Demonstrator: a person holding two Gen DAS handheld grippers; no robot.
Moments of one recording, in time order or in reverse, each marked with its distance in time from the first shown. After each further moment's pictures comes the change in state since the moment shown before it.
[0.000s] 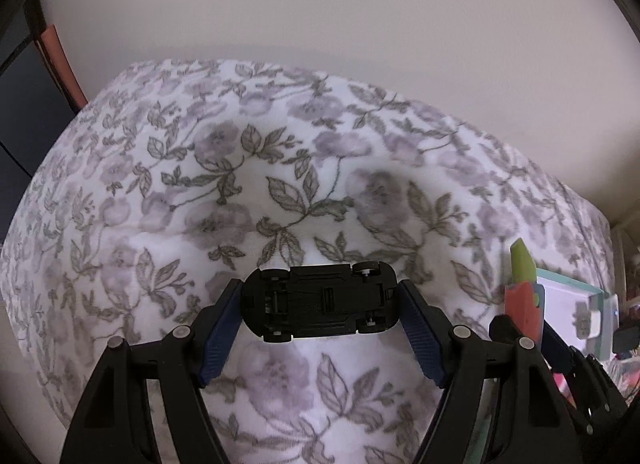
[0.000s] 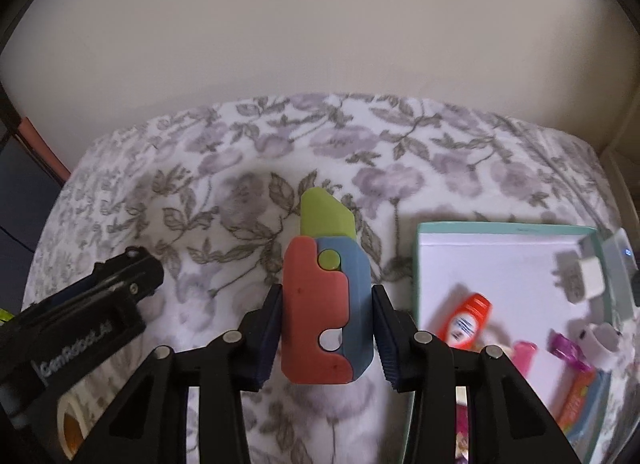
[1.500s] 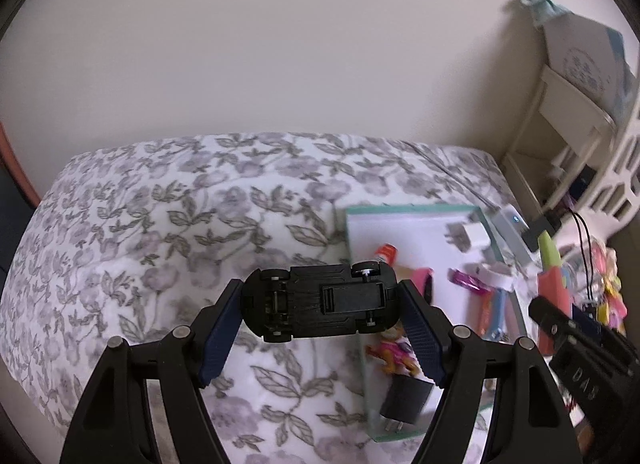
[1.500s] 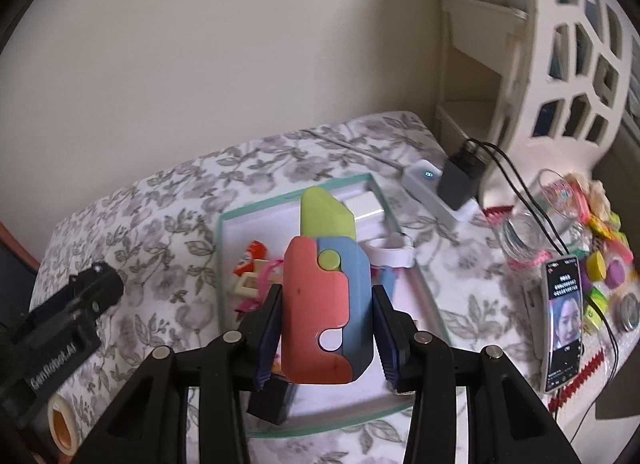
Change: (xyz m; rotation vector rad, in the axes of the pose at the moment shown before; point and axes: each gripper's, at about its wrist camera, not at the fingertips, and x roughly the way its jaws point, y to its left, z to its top) left arm -0.124 -0.115 -0.103 0.301 -0.171 -0.184; right arm -0.168 -0.151 -0.082 0.289 -0.144 -0.184
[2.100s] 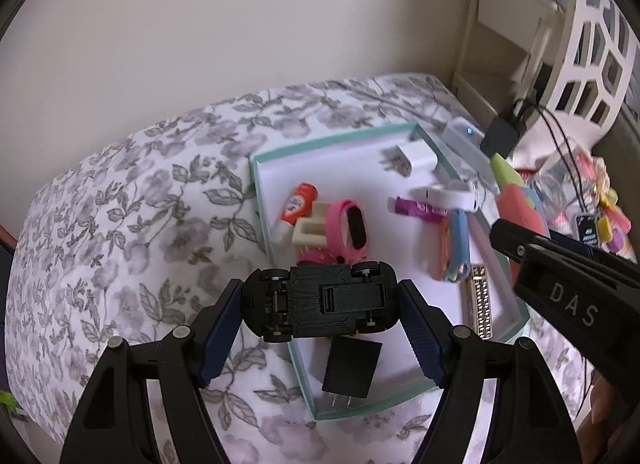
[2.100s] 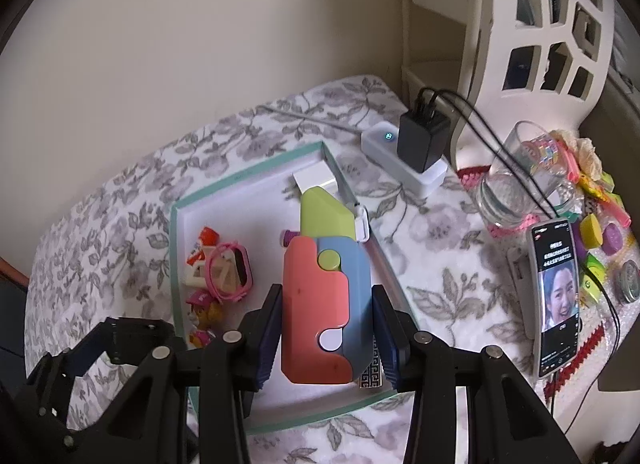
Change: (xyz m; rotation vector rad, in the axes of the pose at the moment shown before) left arm 0.034 -0.086 -0.043 0.219 0.116 -0.032; right arm 0.029 -0.041 -0.007 0.080 0.102 -0.039
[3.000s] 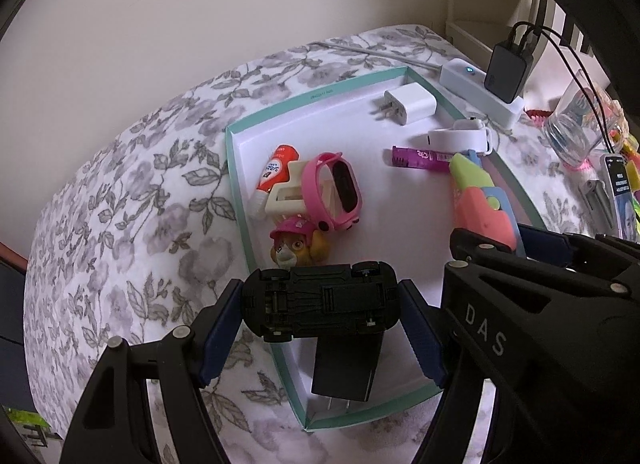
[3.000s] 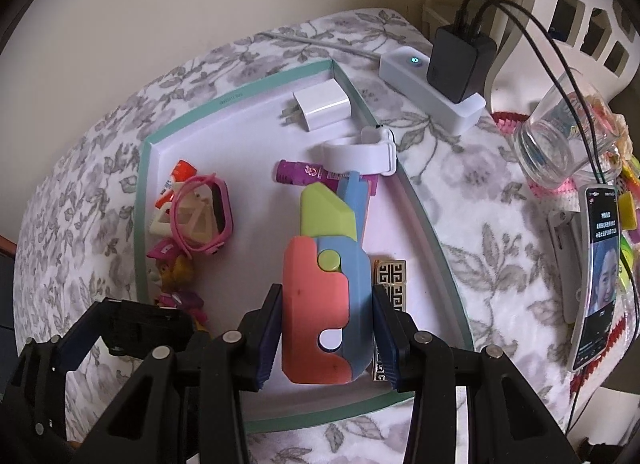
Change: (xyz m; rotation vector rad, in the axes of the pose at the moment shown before) left arm 0.040 -0.029 -0.014 0.107 0.079 0.067; right arm 0.066 0.006 -0.020 -0.041 0.177 -0.004
